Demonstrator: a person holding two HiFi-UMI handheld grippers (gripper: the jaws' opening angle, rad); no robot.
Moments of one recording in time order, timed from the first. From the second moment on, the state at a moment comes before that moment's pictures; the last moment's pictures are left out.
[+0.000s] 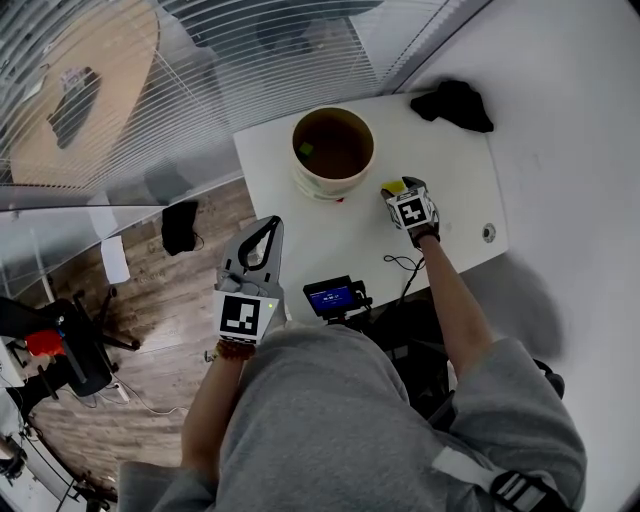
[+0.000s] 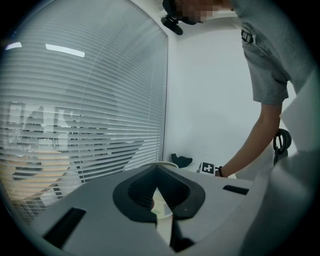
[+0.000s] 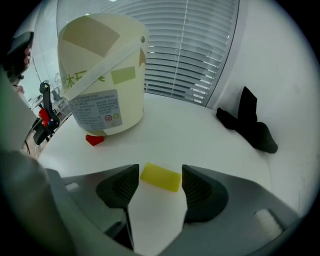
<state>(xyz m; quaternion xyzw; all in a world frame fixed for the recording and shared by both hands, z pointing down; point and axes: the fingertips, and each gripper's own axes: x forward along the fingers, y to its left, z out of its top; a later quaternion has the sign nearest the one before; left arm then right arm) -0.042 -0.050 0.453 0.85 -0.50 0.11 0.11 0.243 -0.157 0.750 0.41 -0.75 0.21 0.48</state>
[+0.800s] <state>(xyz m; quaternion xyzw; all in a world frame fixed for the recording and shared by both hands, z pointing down) -0.038 -0.053 0.450 0.85 -0.50 0.11 0.11 0.257 -0.162 0.763 0.43 -0.72 0.23 0.49</state>
